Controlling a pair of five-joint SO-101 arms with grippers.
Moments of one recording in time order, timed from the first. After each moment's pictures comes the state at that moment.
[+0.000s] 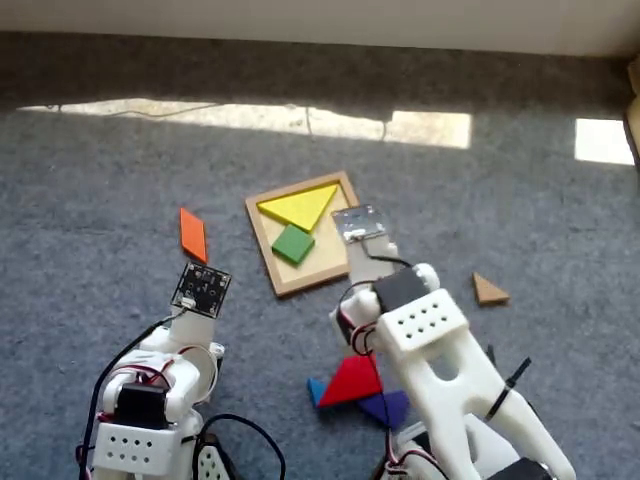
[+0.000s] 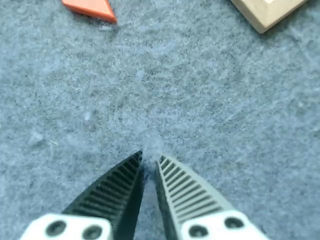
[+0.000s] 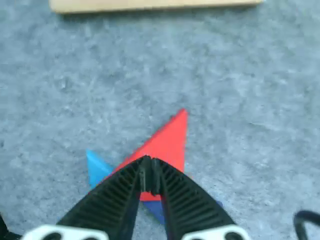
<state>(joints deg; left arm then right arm) 1.1 -100.6 96.0 74.9 -5.6 -36.7 -32.4 48.6 73.2 -5.8</state>
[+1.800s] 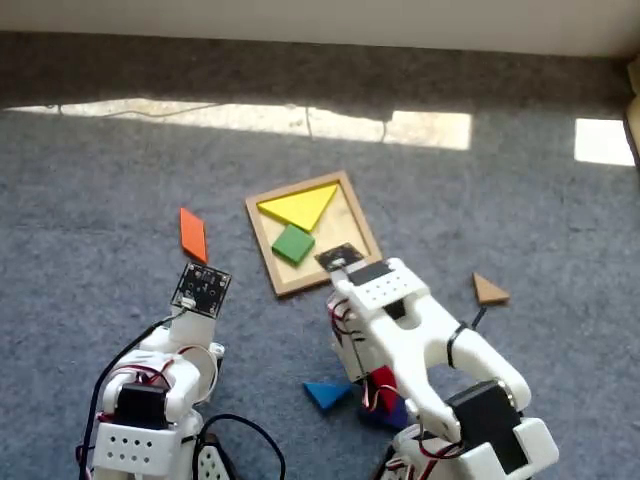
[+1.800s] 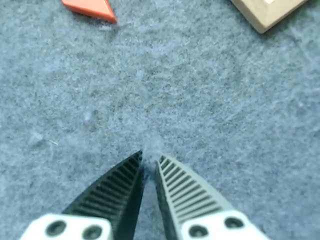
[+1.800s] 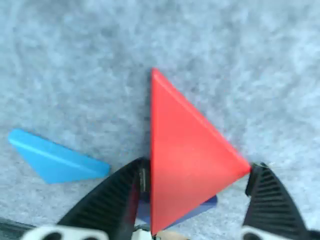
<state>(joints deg) 1.1 -100.6 96.0 74.9 -5.6 -30.4 -8.4 49.2 68.4 5.4</state>
